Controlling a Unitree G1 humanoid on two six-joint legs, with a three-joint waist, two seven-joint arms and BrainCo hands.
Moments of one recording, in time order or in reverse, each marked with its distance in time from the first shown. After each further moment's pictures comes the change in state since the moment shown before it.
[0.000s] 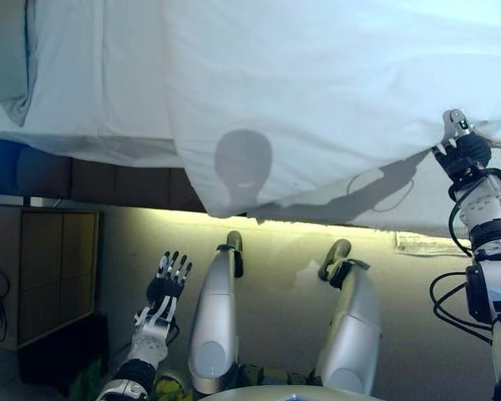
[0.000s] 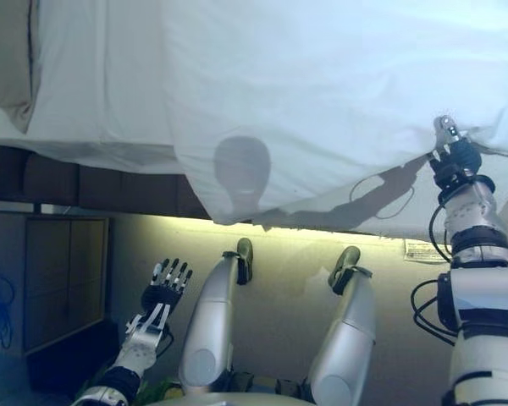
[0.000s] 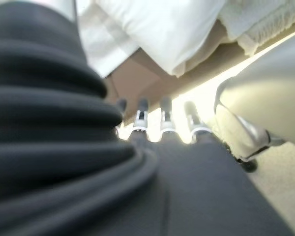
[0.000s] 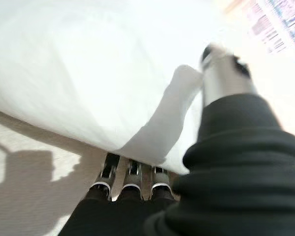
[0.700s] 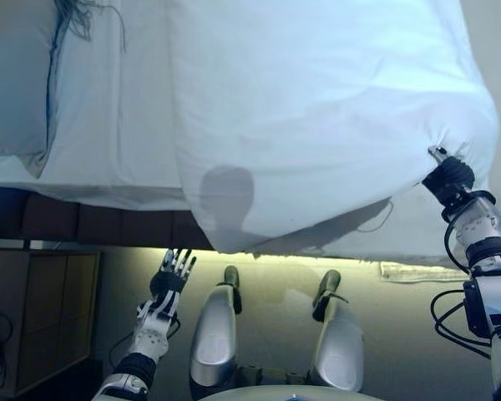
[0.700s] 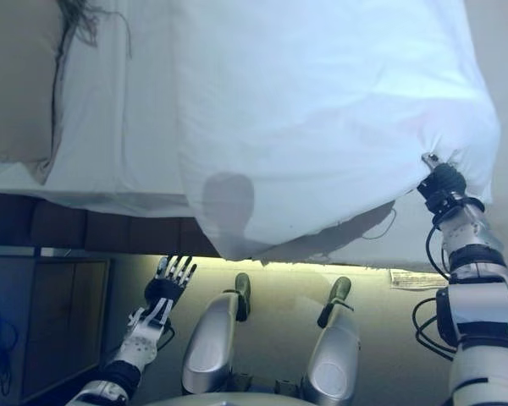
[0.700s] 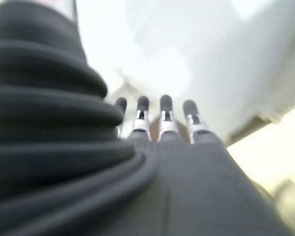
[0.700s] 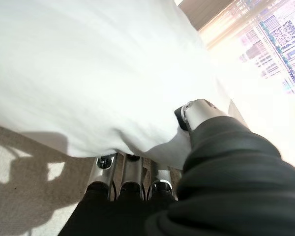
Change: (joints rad) left arm -0.063 0.035 -0.006 -0.014 0.060 -0.009 -0.007; right arm 0.109 0.047 0.002 -0.006 -0.059 0.071 0.112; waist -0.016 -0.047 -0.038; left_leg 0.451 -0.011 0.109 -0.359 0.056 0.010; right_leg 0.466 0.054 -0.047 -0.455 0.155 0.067
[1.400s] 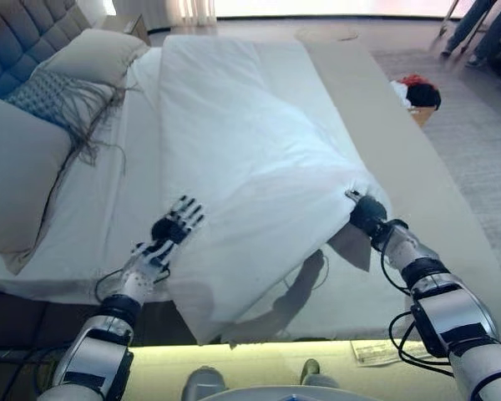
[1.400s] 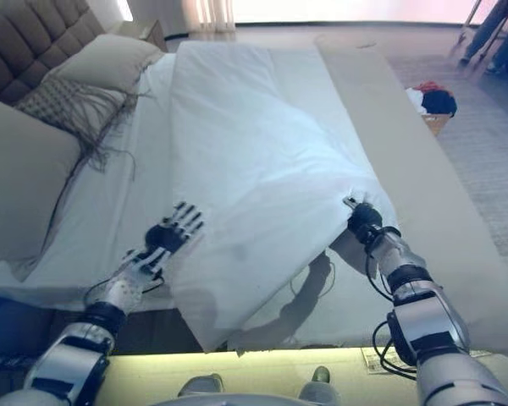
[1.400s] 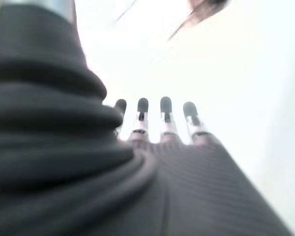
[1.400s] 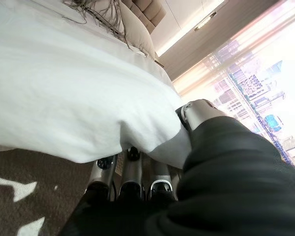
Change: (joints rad) left arm -0.313 0.089 -0.112 0.010 0.144 0.382 -0.016; right arm 0.100 0.259 0.158 -0.068 -0.038 0.044 -0.074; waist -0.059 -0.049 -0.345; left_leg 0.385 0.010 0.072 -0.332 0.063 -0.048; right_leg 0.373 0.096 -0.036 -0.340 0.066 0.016
